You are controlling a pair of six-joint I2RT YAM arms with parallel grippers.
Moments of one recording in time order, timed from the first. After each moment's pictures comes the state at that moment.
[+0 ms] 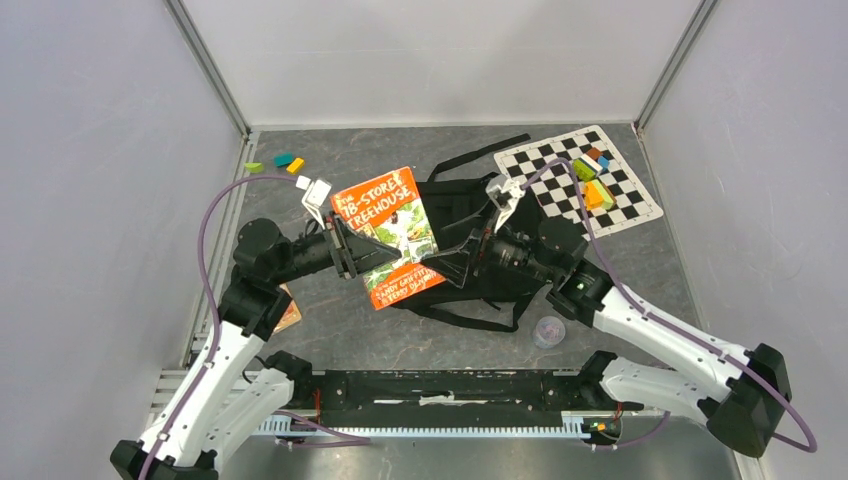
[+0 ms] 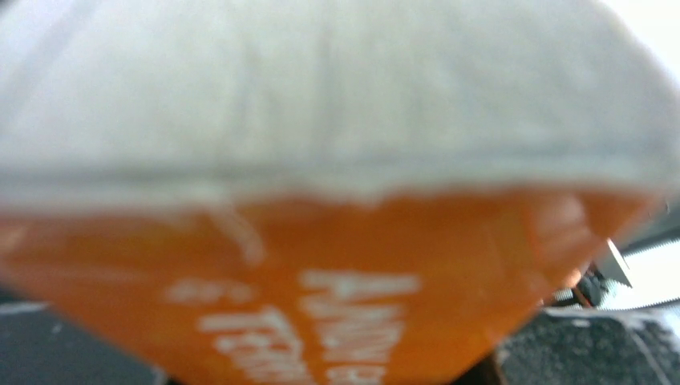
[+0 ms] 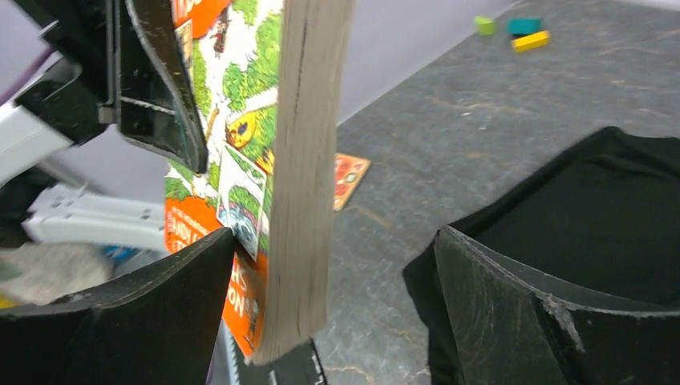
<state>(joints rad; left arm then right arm) -0.38 0.70 0.76 -0.03 0.78 -0.82 0.82 0.98 0.74 0.30 -0.31 0.45</state>
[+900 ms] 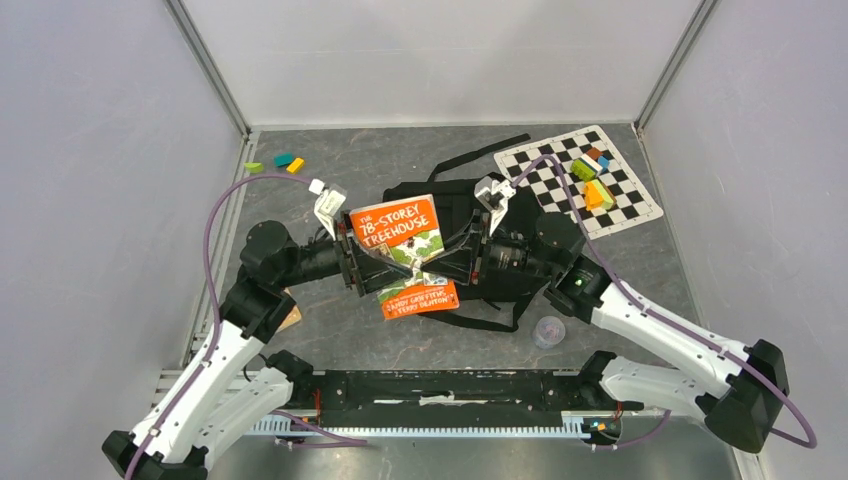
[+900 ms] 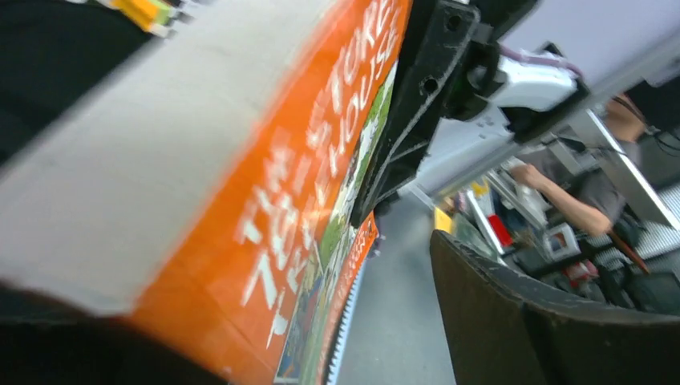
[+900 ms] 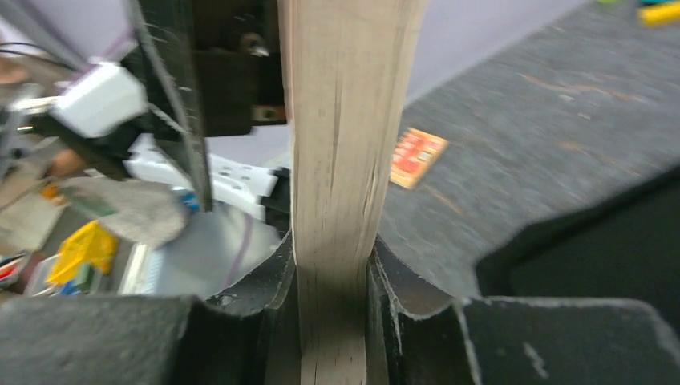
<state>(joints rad) -0.49 0.71 0.76 -0.01 0.82 -0.69 0.83 1.04 0.81 0.36 -0.58 0.56</state>
